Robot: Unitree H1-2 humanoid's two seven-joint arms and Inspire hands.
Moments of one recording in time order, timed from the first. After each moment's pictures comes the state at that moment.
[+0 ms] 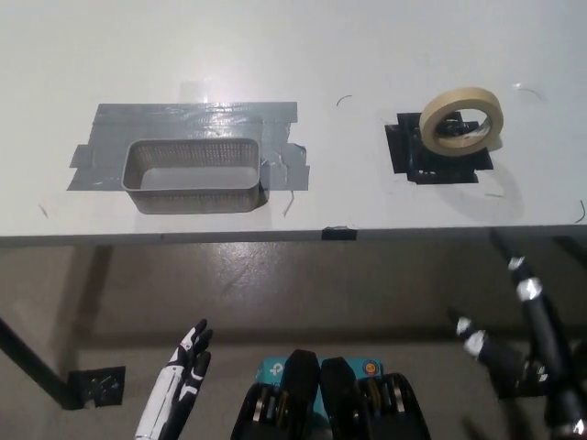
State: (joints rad) left_arm 0.09 0.09 -0.08 0.08 0.20 -0.17 -0.03; right_arm -0.04 -0.17 0.05 -0.20 -0.37 -0.19 -0.04
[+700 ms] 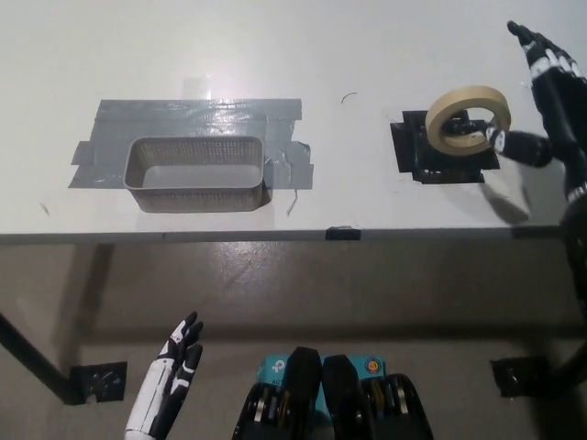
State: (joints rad) left_arm 0.07 0.10 -0.05 0.08 0.20 -0.17 -0.03; right_arm -0.67 -0.35 0.15 0.13 -0.68 0.22 0.07
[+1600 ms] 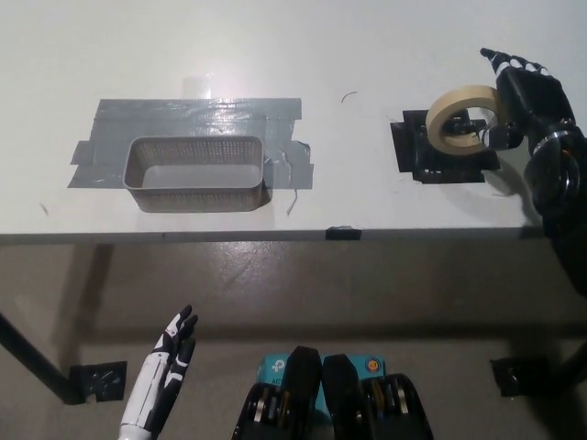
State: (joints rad) left_arm 0.06 0.10 -0.04 0.08 0.21 -0.17 -0.03; right_arm -0.89 -0.37 0.32 0.57 -0.72 0.27 0.11
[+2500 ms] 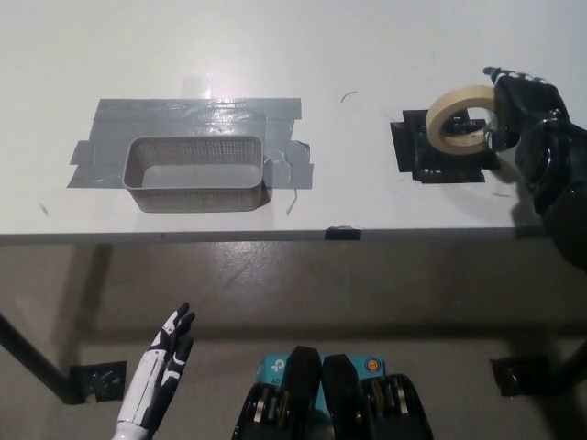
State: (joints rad) left_arm 0.05 0.12 -0.04 0.08 0.21 -0.17 -0.03; right_arm -1.04 -0.34 0.42 0.94 -0.71 0.26 0.13
